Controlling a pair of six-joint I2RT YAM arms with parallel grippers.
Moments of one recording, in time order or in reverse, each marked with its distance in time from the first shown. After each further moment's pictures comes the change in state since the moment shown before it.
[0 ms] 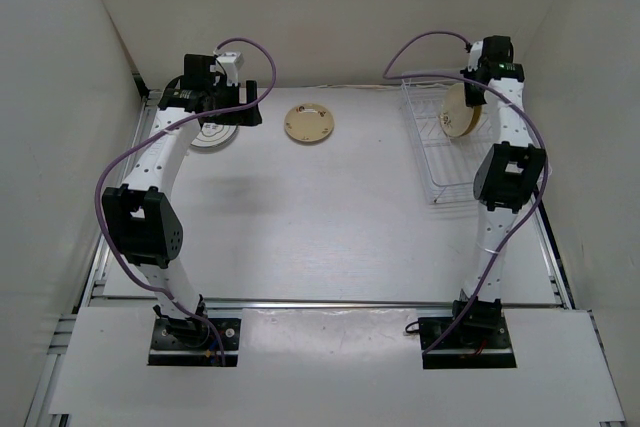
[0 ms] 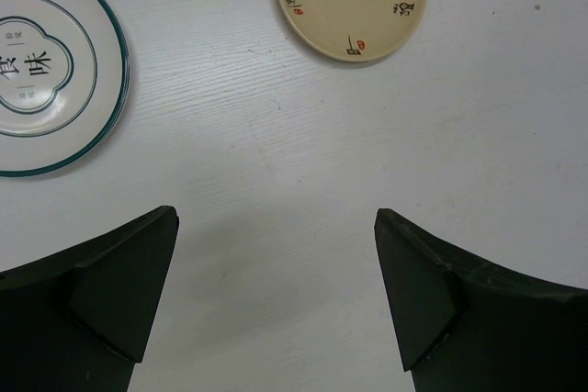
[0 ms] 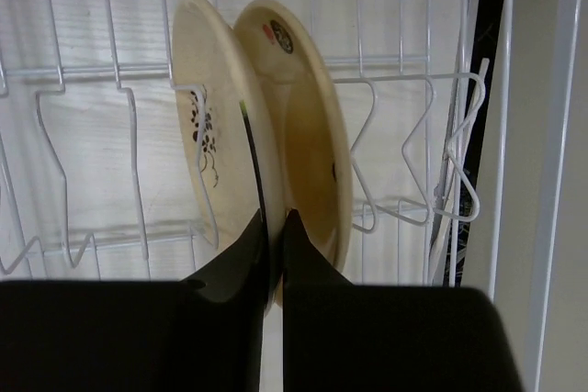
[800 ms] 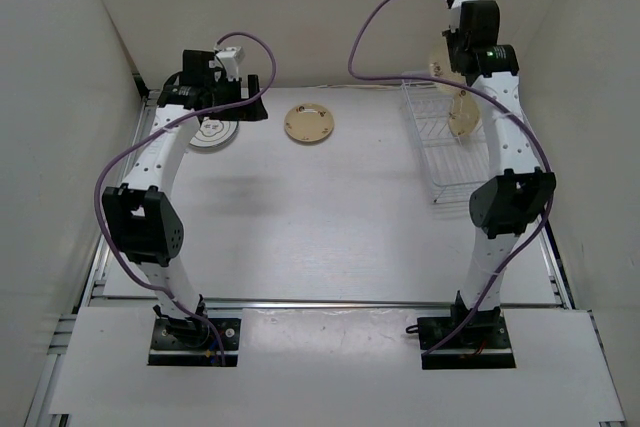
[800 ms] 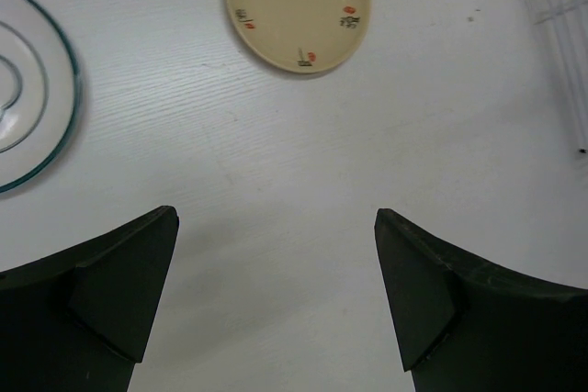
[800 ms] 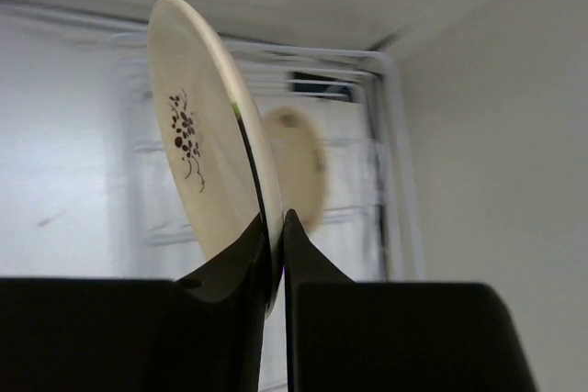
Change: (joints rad) left arm 0.000 0.005 0.035 -0.010 0.059 -0.042; right arm 0.216 -0.388 -0.129 0.117 0.367 -0.024
